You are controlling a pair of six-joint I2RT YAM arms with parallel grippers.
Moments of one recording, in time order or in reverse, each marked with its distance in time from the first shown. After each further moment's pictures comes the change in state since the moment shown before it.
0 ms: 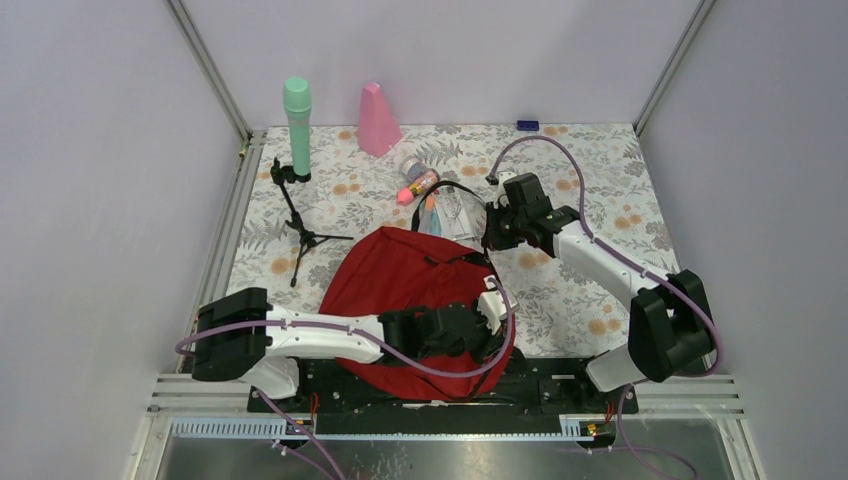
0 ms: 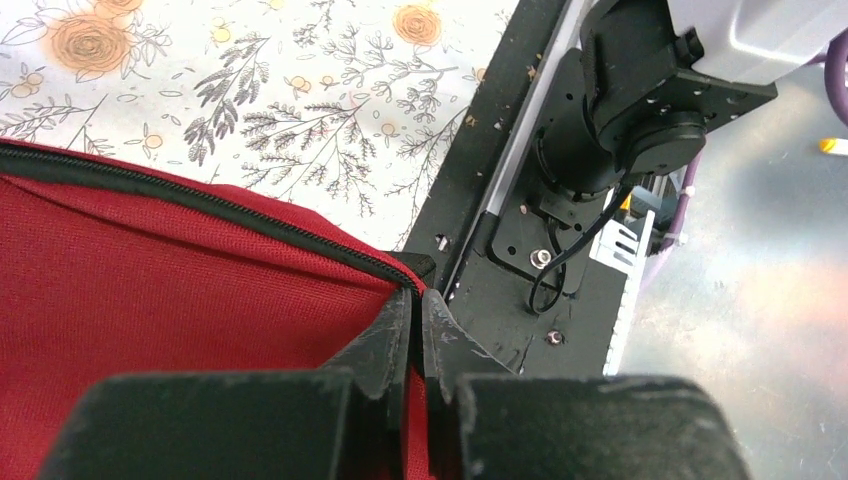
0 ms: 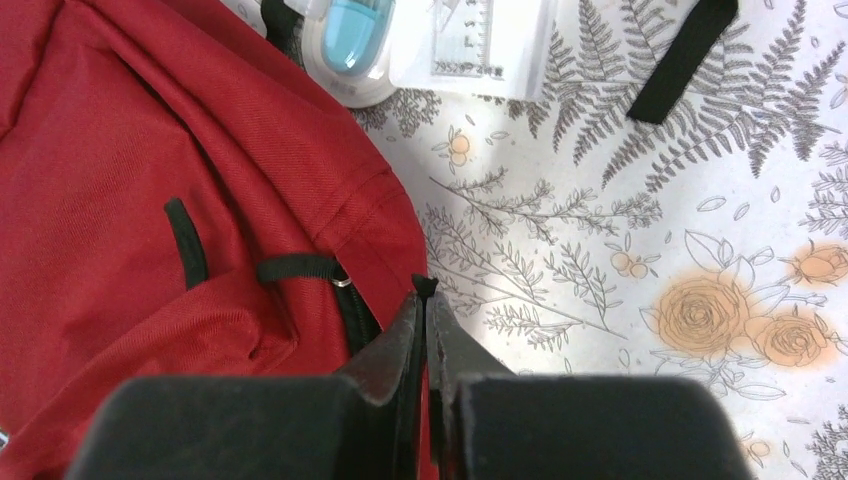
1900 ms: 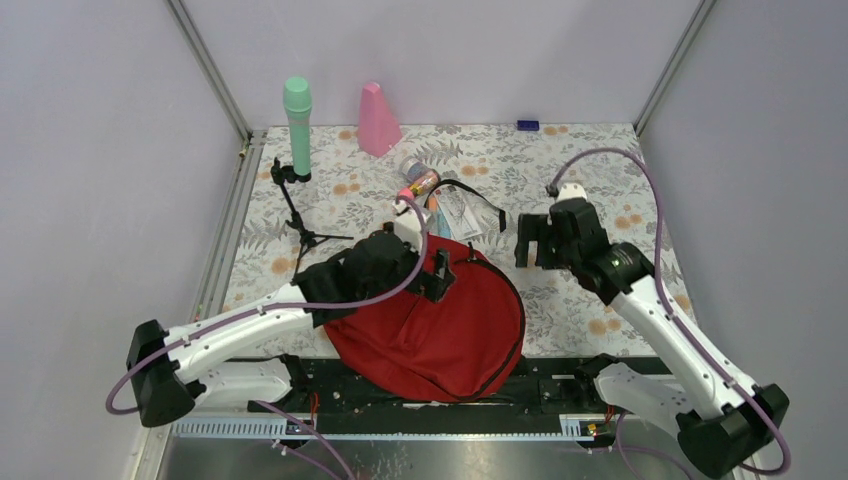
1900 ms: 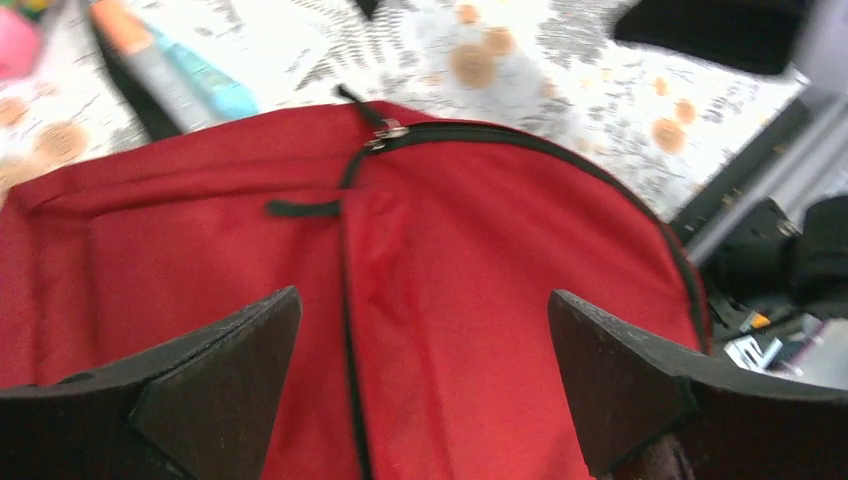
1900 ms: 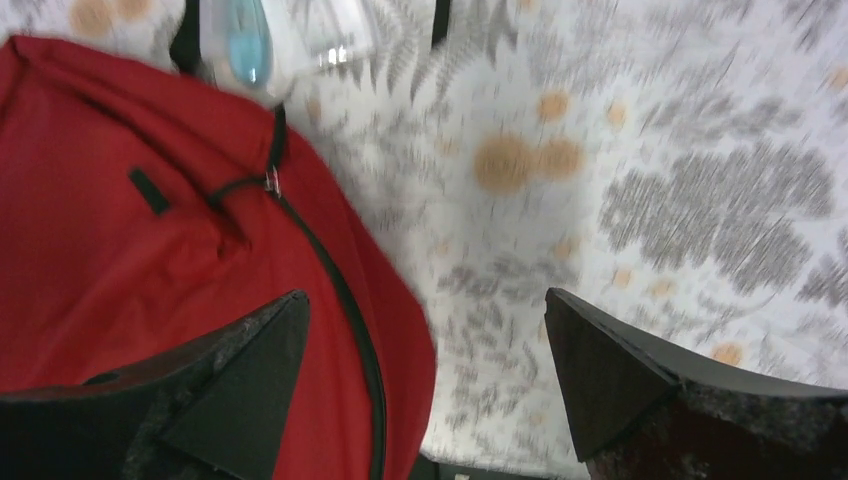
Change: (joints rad) left arm 0.363 -0.354 0.076 -0.492 -0.037 -0.024; right arm 0.027 -0.449 -0.024 -0.316 0.365 0.082
